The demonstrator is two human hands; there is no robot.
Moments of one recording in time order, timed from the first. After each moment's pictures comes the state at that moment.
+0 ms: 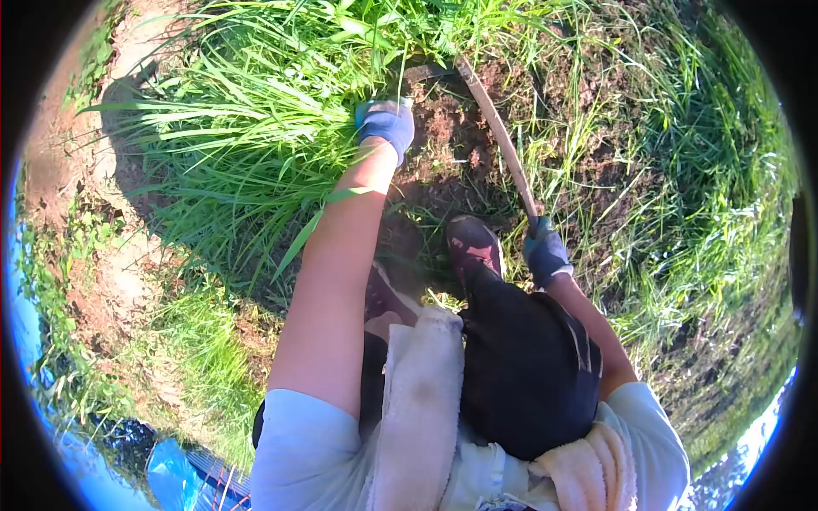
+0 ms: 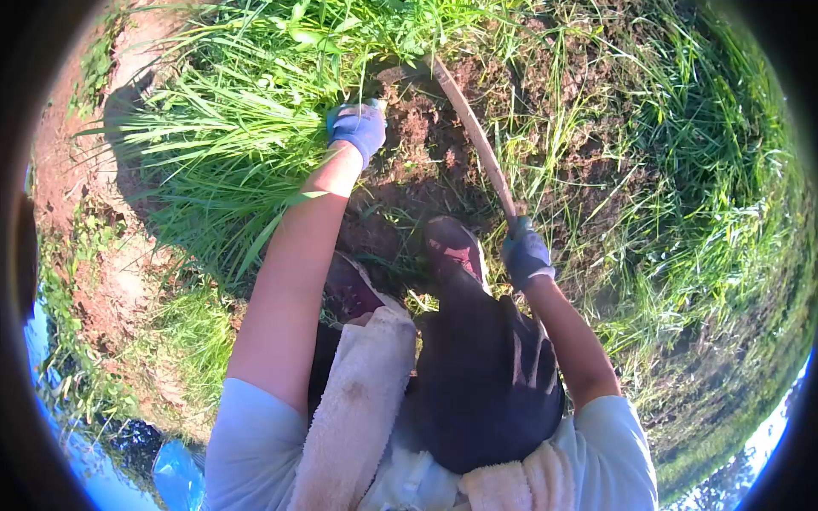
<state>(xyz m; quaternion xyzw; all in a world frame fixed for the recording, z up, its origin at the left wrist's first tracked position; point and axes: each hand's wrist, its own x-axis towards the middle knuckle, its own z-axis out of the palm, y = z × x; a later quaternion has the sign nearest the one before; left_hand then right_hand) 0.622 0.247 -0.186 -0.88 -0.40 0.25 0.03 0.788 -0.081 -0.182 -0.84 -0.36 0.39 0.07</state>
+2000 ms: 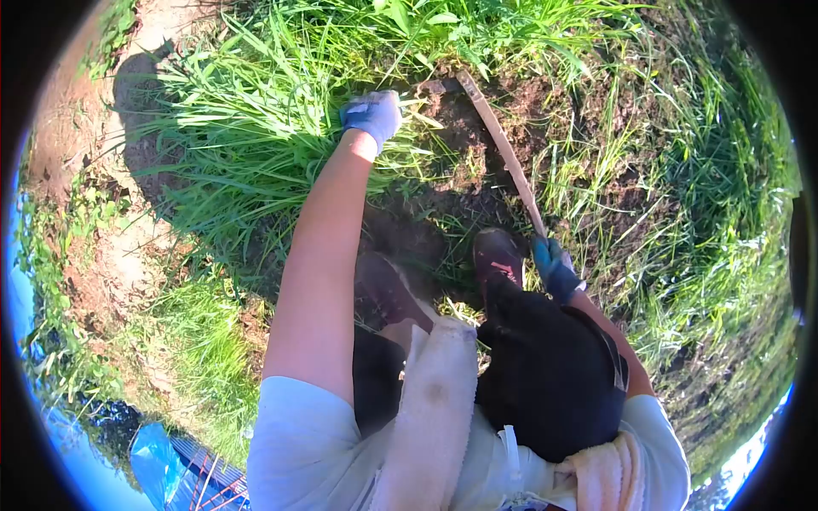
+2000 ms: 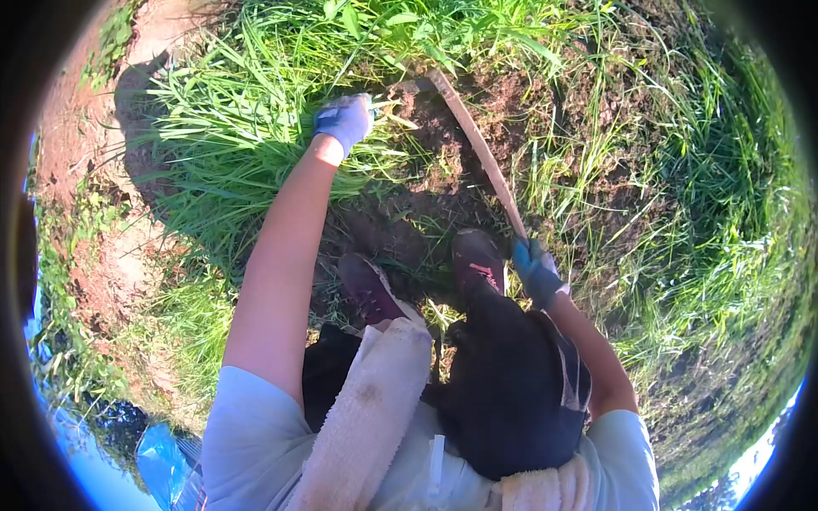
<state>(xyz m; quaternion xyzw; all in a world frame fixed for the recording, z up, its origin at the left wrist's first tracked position) 0.556 0.305 -0.165 -0.83 -0.51 0.21 -0.10 0.772 -0.056 -0.168 -0.81 -0.29 0.51 0.07</state>
